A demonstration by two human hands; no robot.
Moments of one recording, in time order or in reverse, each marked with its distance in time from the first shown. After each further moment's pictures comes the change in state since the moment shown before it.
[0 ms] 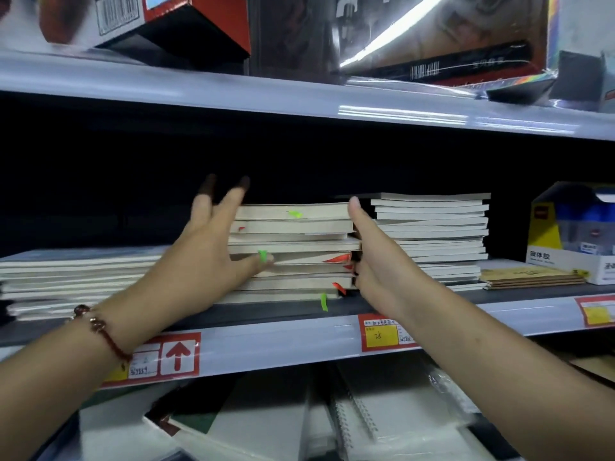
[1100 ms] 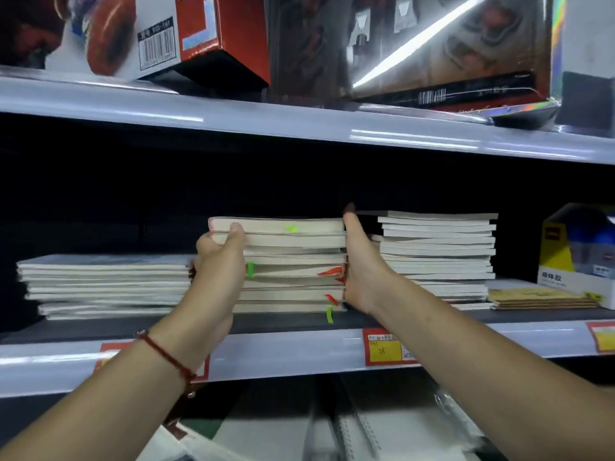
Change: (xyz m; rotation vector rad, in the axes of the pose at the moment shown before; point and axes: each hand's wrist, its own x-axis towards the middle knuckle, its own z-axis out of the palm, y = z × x) left_hand -0.002 0.021 0.025 -0.927 0.291 -0.605; right_hand 0.028 -0.007 0.023 0.130 0.092 0.125
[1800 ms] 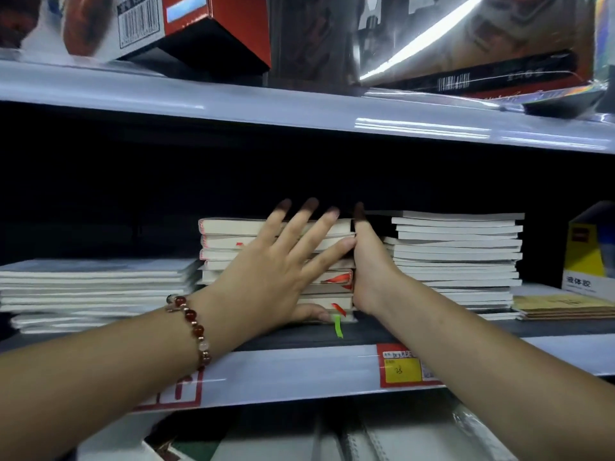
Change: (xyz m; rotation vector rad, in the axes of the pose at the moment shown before) left_hand 0.036 -0.010 0.024 1.764 -0.179 1.523; right_hand 0.029 0.001 0.001 0.004 0.060 0.006
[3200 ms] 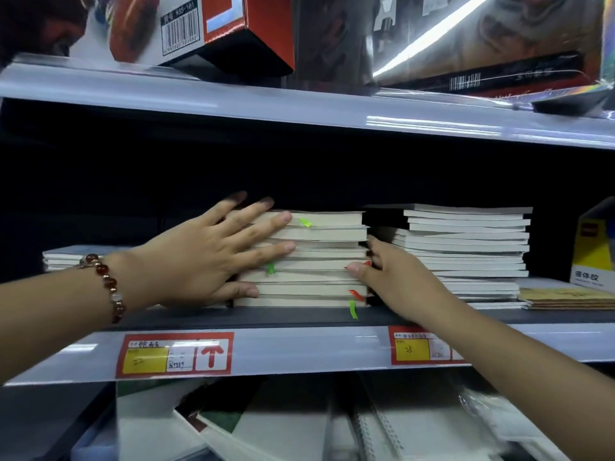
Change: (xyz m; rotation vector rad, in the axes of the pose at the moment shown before) left_hand -0.072 -0.085 -0.003 0.005 -0.160 0.193; right_hand -0.050 0.013 -0.044 -1.096 -0.067 -0.567
